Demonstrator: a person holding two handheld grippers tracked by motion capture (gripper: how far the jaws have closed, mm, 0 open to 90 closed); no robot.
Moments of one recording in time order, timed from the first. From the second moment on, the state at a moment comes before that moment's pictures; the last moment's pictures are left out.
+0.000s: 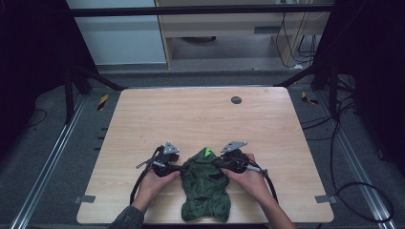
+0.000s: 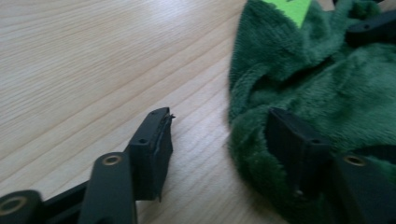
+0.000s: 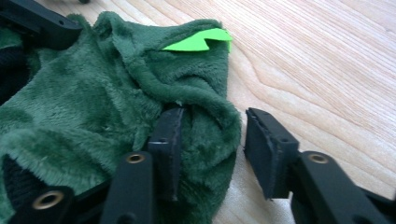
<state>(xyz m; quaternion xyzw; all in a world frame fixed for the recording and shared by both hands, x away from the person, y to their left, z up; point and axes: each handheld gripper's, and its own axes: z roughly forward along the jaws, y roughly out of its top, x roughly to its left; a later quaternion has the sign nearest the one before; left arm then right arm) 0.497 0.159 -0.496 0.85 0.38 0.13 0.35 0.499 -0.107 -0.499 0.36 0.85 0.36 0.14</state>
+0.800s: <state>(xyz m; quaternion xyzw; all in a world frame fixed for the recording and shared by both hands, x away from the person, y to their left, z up) 0.495 0.155 -0.492 0.87 0.35 0.08 0.35 0.499 -0.109 -0.498 0.35 0.86 0.36 0.12</state>
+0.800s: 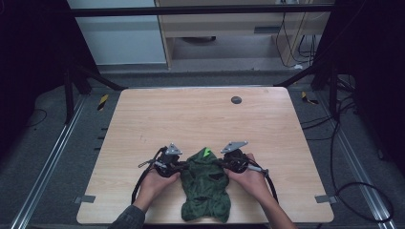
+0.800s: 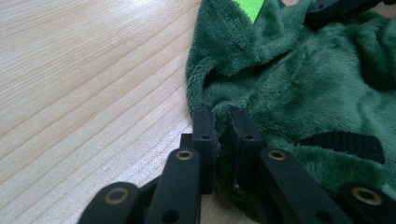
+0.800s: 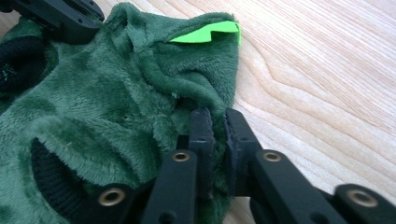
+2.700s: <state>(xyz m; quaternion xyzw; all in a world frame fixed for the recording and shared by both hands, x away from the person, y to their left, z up) 0.568 0.152 -0.384 0.86 0.33 0.16 0.35 0.576 -0.107 -0.386 0.31 0.86 0.38 0.18</state>
